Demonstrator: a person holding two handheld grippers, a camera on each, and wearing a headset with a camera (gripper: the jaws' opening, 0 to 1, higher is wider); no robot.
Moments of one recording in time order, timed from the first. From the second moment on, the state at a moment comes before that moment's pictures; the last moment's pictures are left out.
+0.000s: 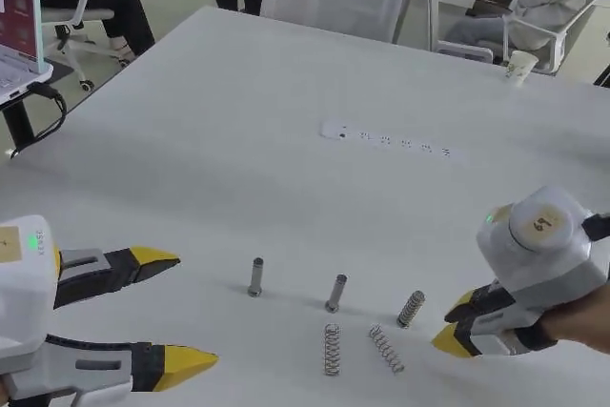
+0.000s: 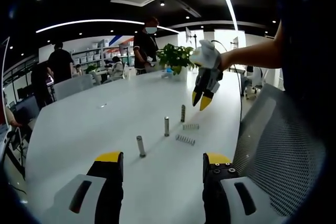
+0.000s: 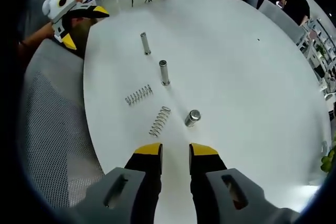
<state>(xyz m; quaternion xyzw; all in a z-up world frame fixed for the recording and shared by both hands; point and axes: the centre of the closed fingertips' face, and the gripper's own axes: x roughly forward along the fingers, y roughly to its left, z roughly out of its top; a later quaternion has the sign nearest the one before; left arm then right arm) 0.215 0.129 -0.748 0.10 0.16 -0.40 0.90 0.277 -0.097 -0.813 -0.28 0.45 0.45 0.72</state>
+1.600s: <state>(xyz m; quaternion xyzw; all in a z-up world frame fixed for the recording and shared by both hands) 0.209 0.124 -0.750 0.09 0.16 -0.41 0.89 0.263 -0.064 -0.862 -0.29 0.47 0.44 0.71</state>
